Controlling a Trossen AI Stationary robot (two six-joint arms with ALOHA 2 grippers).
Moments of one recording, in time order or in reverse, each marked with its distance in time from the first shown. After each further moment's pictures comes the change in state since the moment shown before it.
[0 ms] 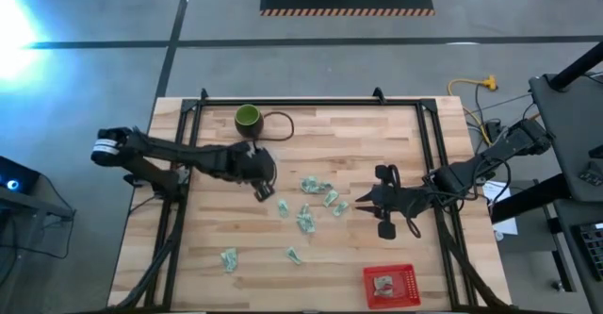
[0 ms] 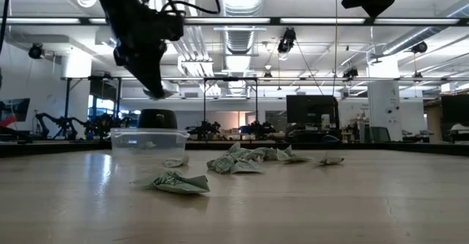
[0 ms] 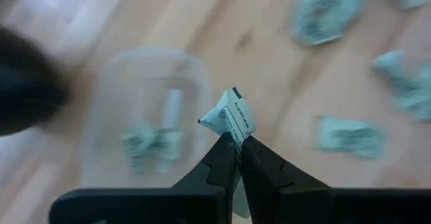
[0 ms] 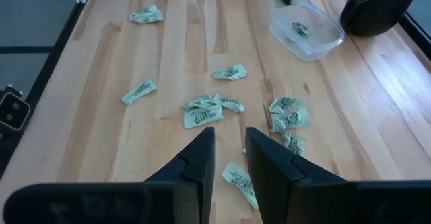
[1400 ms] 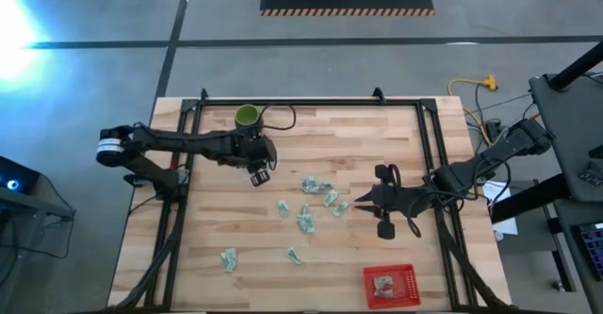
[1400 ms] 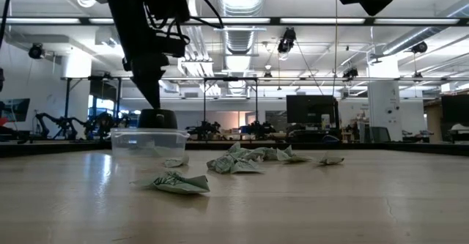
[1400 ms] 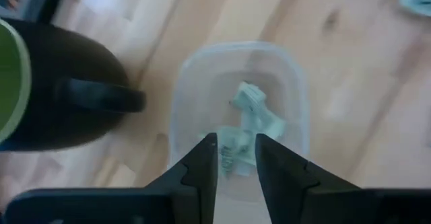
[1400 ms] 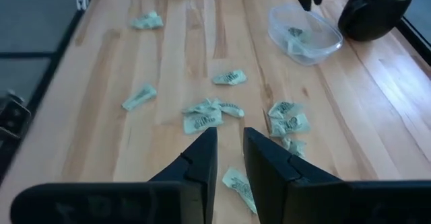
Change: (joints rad) left arm 0.165 0.036 0.009 -0.044 -0.003 0.215; right arm -0.001 0.000 0.000 0.014 0.008 -0.004
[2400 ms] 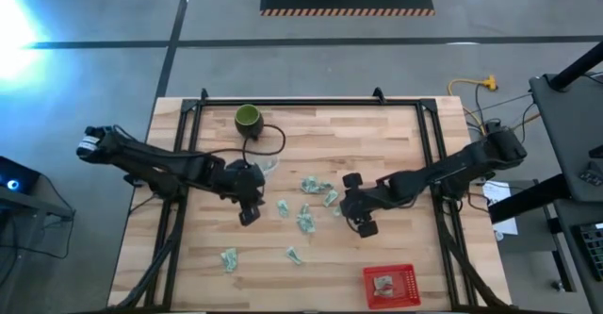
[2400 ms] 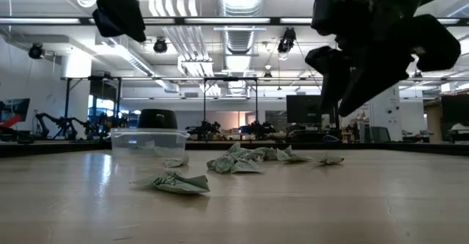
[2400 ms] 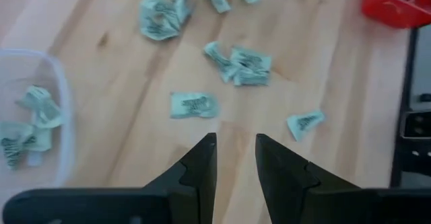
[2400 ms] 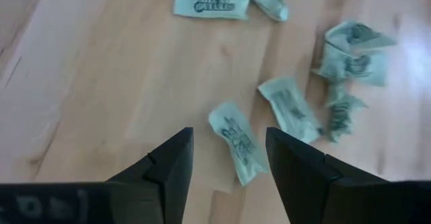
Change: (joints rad) left arm -0.378 -0.190 0.052 0.060 0.226 -0.336; right arm -0.215 0.409 0.000 0.044 -0.301 -0.392
